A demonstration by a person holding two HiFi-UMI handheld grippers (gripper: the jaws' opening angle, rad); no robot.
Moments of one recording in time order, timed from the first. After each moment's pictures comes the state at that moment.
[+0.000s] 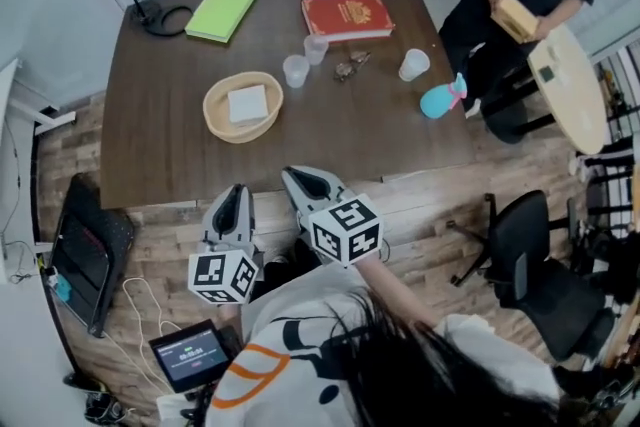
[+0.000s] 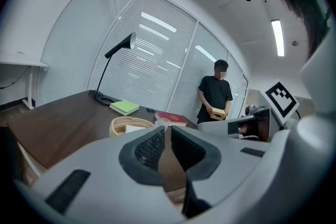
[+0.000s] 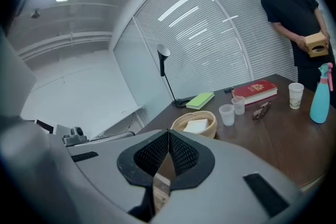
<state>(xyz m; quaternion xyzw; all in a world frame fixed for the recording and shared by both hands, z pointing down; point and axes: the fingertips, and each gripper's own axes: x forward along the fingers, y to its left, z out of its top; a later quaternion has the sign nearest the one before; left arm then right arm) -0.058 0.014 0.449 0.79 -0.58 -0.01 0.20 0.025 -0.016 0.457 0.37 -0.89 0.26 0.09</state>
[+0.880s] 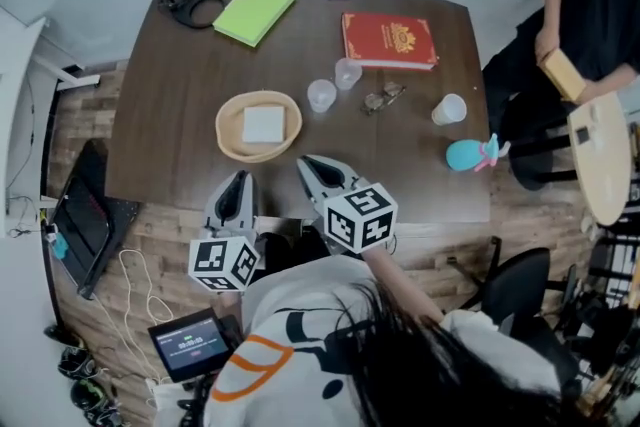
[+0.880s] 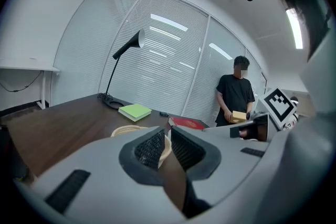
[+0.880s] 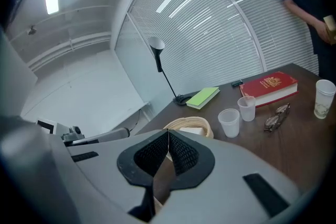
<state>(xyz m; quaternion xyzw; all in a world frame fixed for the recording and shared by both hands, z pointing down) -0.065 -0.079 0.457 0.74 -0.65 -0.01 0.21 0.031 -0.126 0.481 0.30 -0.90 0.30 0.10</state>
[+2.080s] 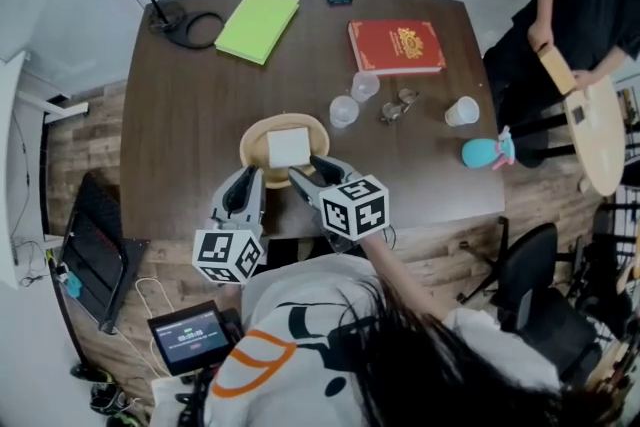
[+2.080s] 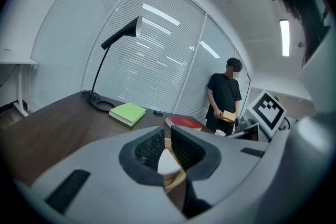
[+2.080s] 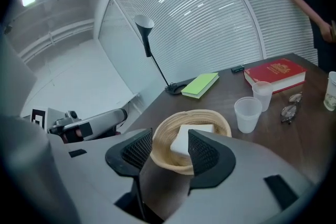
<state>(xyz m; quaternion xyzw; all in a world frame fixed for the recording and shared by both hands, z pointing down) -0.132 -0.144 0.464 0.80 -0.57 0.01 0.22 -0.048 -0.163 0.523 0.34 -0.86 0.34 0.17</state>
